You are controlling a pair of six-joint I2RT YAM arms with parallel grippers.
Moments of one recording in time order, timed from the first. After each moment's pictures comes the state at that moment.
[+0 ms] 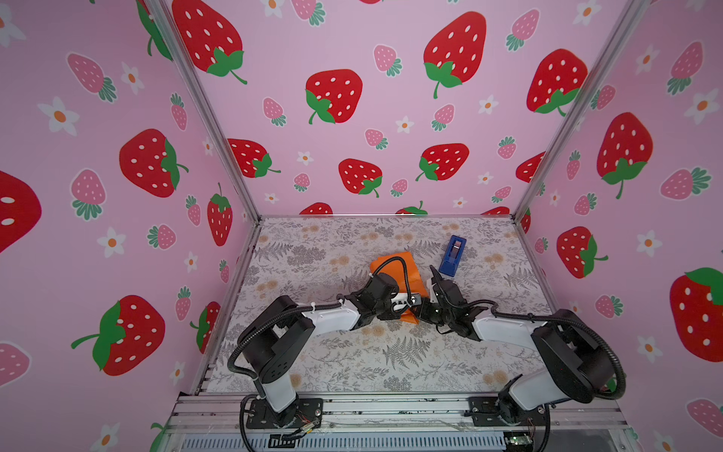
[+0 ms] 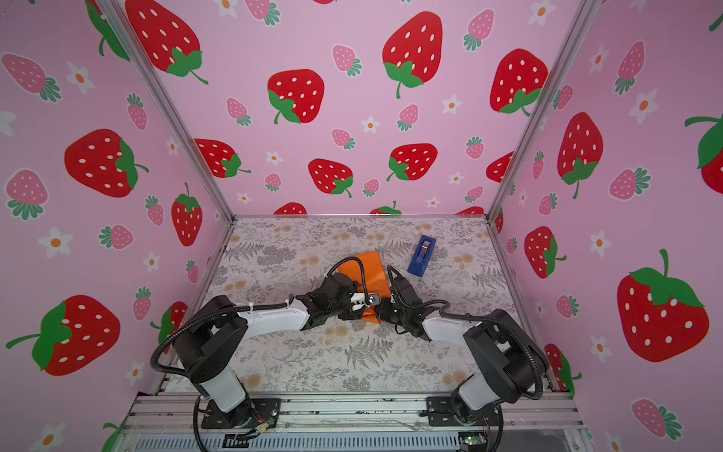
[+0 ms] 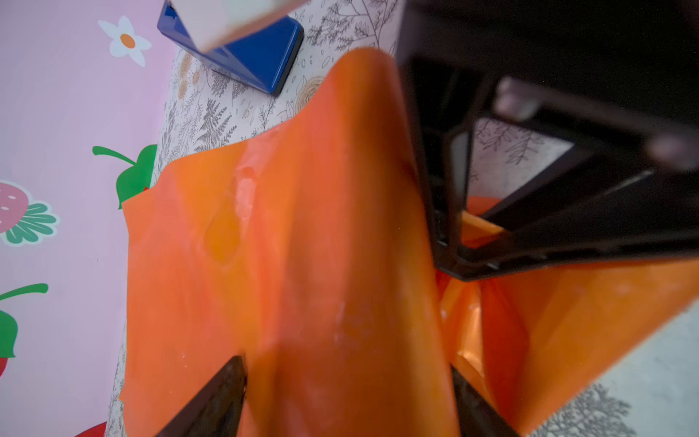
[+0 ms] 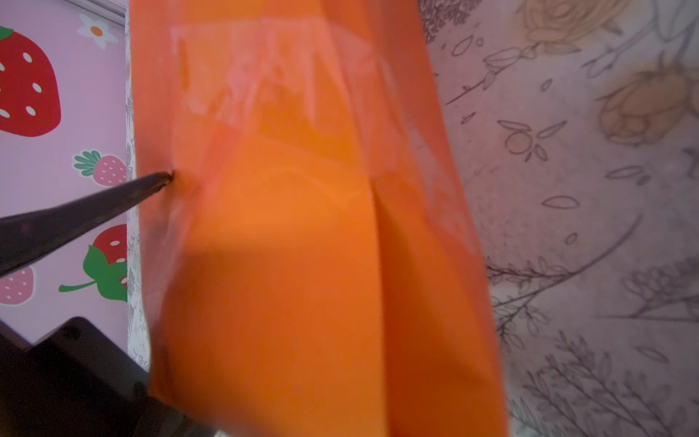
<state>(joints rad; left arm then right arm) -0.79 1.74 0.91 0.10 -0.04 0.84 0.72 1.51 0.57 0.20 -0.21 0.87</state>
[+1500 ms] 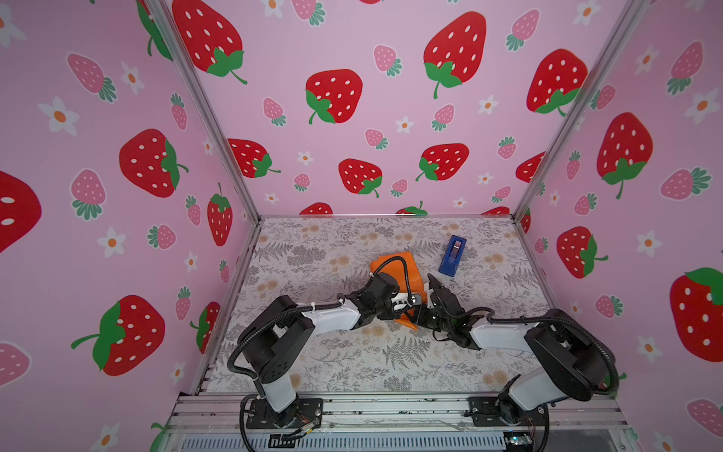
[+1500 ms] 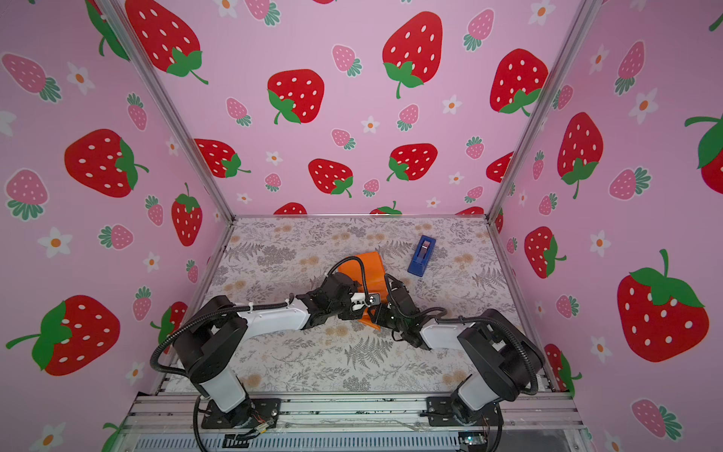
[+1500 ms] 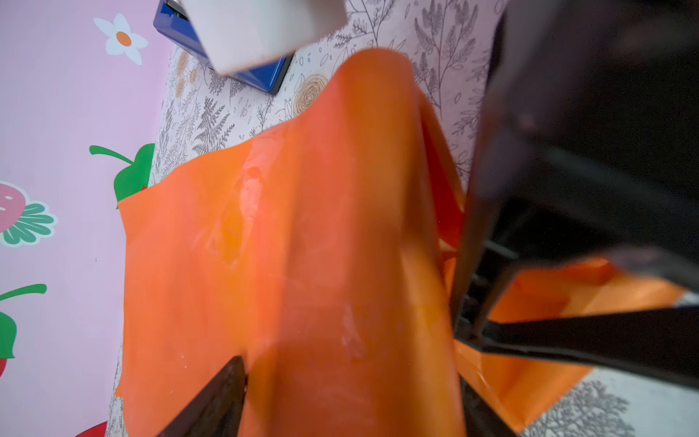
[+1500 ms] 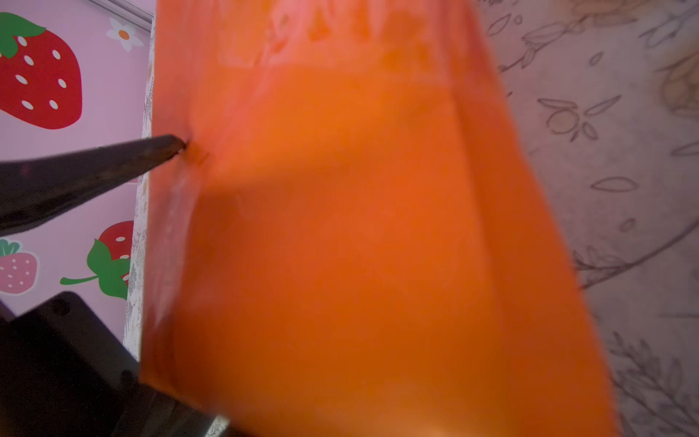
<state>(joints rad) -0.79 1.74 0.92 0.08 -0.04 0.84 0.78 1.53 0.50 0.36 -0.14 0.88</state>
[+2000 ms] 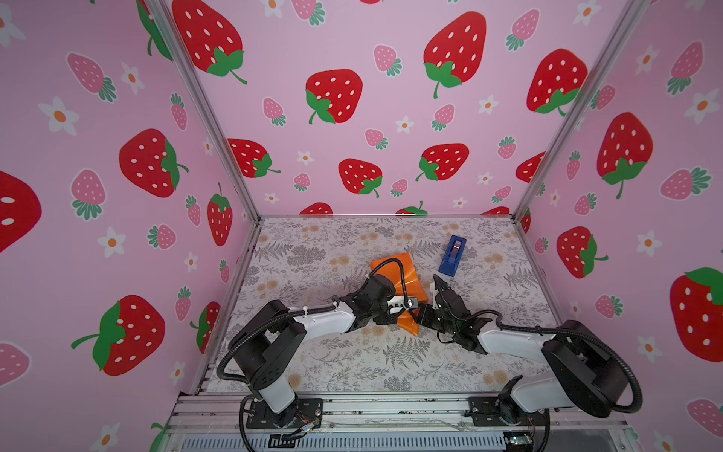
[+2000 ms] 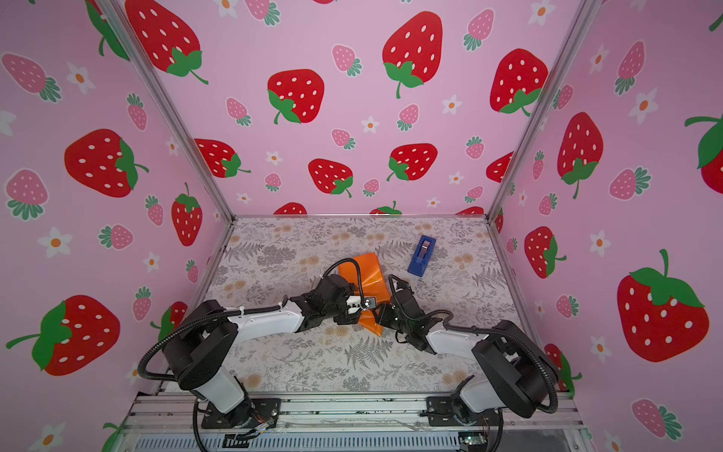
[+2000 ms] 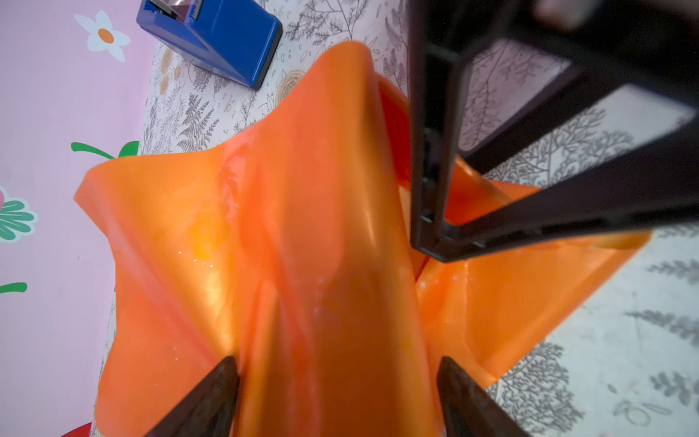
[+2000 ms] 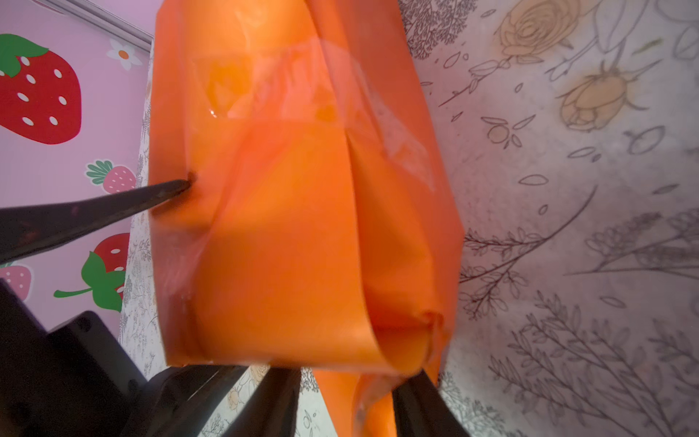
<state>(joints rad) -0.79 1.67 0.87 0.04 0.00 0.86 0.78 1.42 0.47 0.28 -0.07 0.88</state>
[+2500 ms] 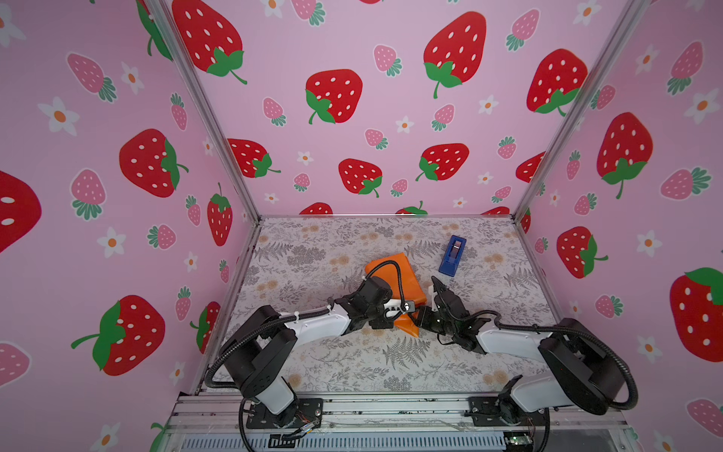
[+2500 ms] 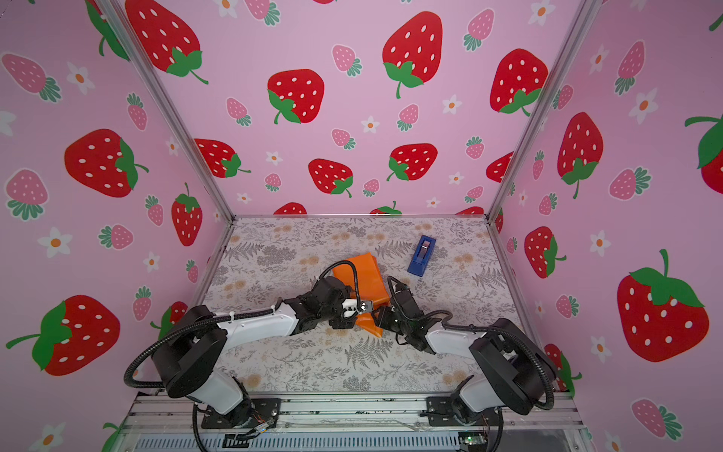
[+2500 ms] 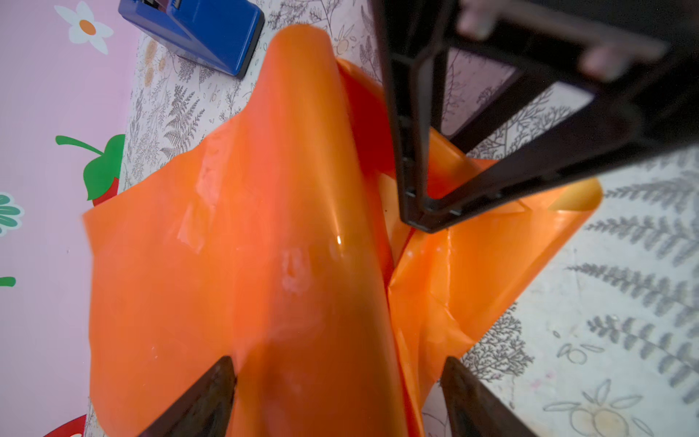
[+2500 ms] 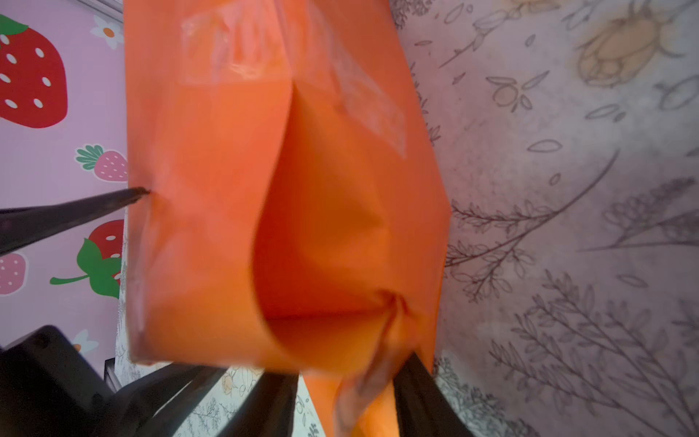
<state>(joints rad) -0.79 1.60 0.83 -0.02 0.00 0.85 0.78 1.44 0.47 0.26 -0.11 0.89</state>
